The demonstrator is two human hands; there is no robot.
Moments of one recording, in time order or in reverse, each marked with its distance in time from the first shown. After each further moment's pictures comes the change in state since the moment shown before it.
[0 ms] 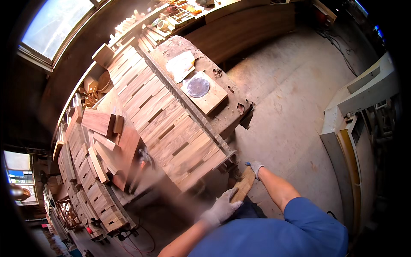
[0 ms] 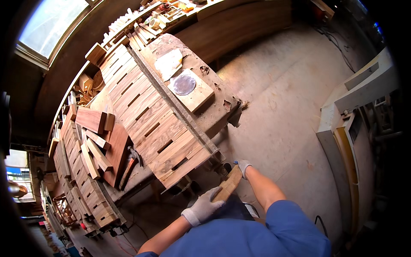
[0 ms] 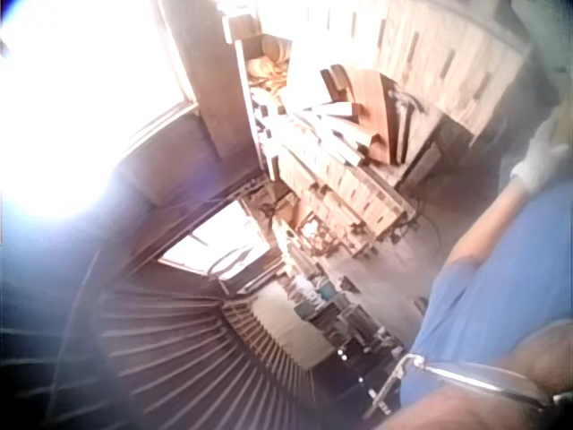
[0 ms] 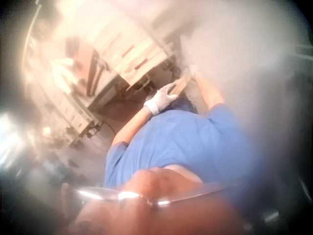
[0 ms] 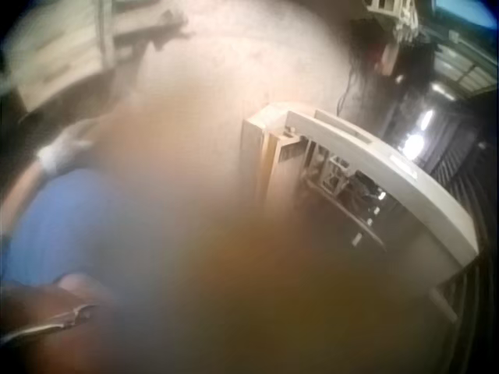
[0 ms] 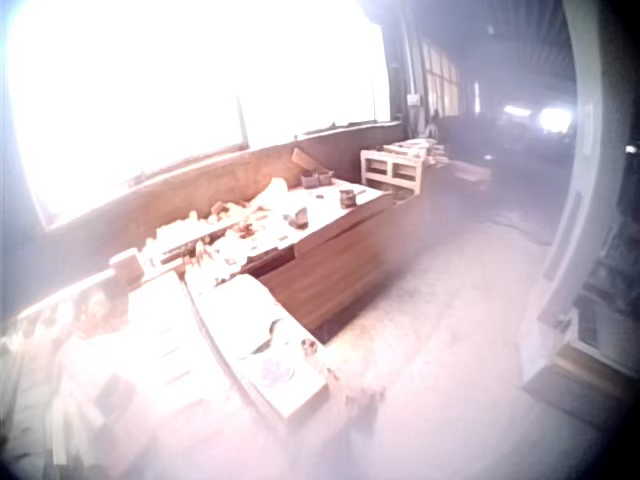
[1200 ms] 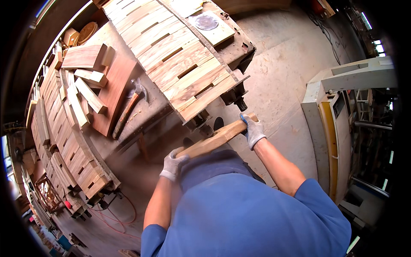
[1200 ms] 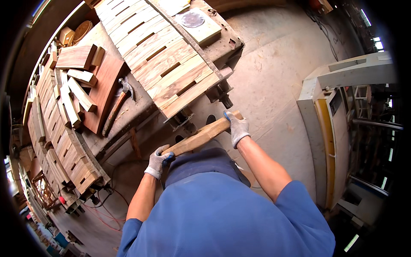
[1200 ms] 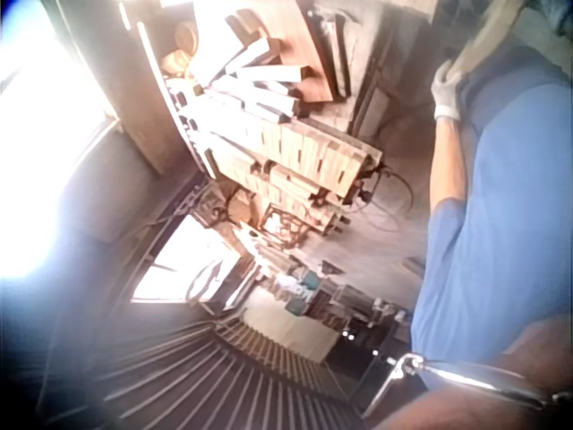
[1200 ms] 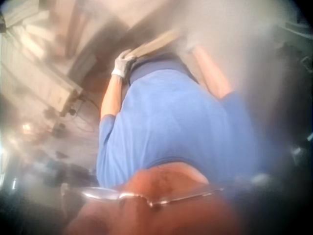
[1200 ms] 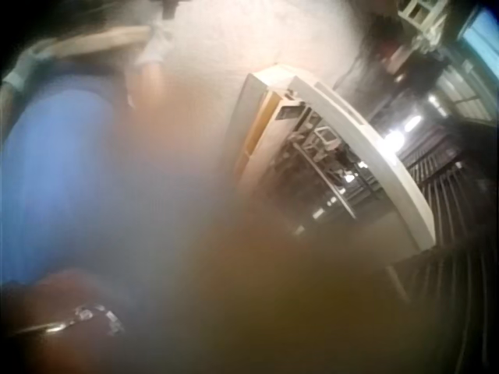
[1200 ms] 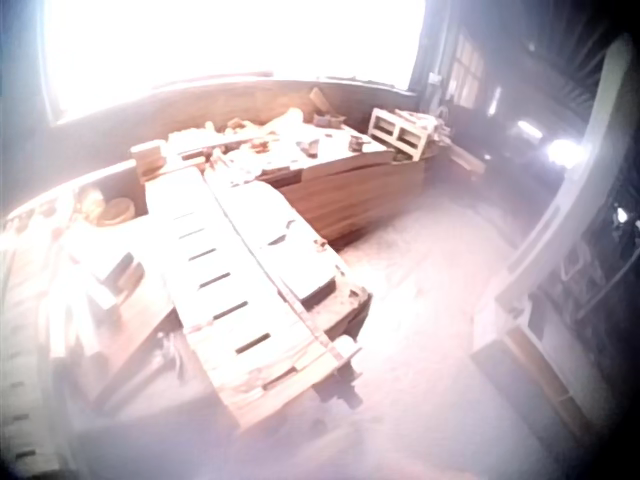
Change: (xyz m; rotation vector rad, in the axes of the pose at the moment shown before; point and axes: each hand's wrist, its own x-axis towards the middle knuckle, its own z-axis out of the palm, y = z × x) left_hand -0.083 -0.291 -0.078 -0.938 0.322 -0.180; right_hand -0.233 0.075 0.091 0.280 0.258 -0.574
